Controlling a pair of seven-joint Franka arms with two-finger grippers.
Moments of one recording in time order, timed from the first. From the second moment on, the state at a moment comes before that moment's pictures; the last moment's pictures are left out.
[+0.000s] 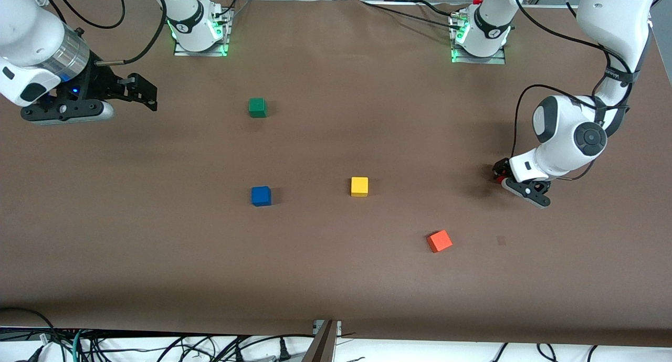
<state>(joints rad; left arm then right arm) 0.14 0.40 -0.11 -2.15 0.03 2.53 0.54 0.19 0.02 0.01 -1.60 0.02 1.58 0.11</state>
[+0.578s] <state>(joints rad) 0.18 0.40 -0.11 -2.23 0.03 2.55 0.55 0.19 0.03 0.01 -1.60 0.02 1.58 0.11</state>
